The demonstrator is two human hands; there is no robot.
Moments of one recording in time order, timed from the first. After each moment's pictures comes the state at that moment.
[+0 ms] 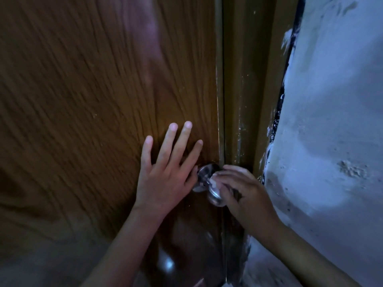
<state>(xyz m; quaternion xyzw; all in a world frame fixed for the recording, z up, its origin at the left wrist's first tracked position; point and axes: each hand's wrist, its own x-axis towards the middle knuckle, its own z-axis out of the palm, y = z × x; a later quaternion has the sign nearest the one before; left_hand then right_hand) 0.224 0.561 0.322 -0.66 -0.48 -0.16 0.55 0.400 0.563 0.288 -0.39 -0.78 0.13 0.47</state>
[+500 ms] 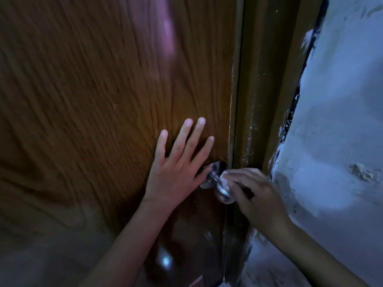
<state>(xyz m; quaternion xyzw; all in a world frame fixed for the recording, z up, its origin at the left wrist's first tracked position) 0.223 0.561 0.320 -0.66 -0.49 -0.12 0.56 0.405 0.565 0.287 -0.38 -0.80 0.09 0.46</state>
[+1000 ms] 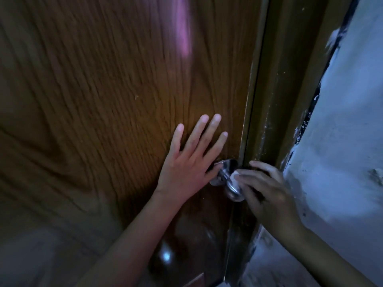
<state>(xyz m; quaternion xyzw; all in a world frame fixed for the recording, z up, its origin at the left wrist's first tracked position) 0.224 0.560 0.320 -0.65 -0.50 -0.13 0.56 0.407 0.569 0.278 -0.32 -0.82 -0.02 0.47</state>
